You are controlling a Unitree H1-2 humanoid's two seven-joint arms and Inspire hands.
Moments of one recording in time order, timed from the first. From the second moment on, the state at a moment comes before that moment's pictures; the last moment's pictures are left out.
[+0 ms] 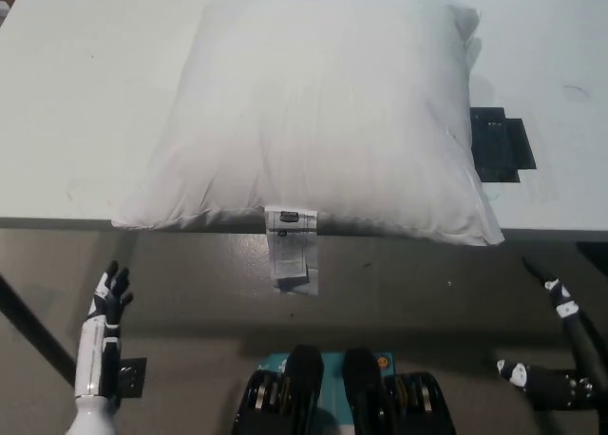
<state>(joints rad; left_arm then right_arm) -0.05 0.12 0.04 0.27 0.09 -0.41 0.20 0.02 -0.30 0.06 -0.07 -0.20 -0.20 0.02</state>
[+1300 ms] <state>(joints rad) -0.78 0.59 0.18 0.28 0.33 -0.41 0.38 -0.78 -0.42 -0.16 0.02 -0.07 0.09 0.05</state>
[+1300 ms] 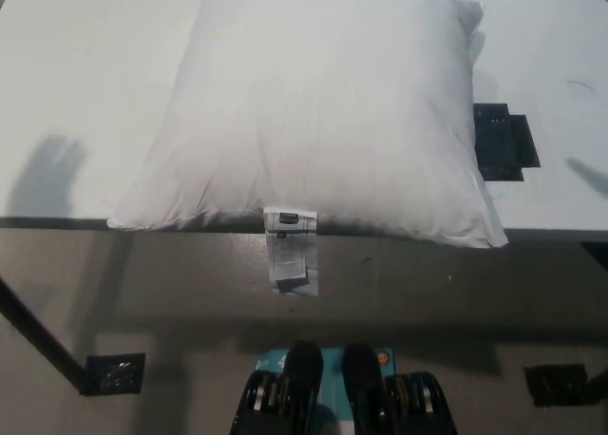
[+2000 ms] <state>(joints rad) -0.92 0.44 0.13 0.57 0.24 -0.39 0.30 -0.95 -0.41 -0.09 0.31 -0.12 0.07 0.03</state>
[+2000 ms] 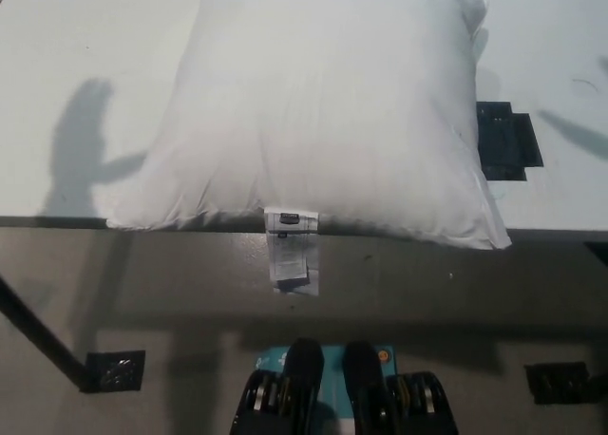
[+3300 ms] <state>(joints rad) -0.93 0.18 0.06 0.98 0.12 -0.41 0.23 -0.88 -0.23 -0.06 0.64 -0.15 -0.04 -0.06</state>
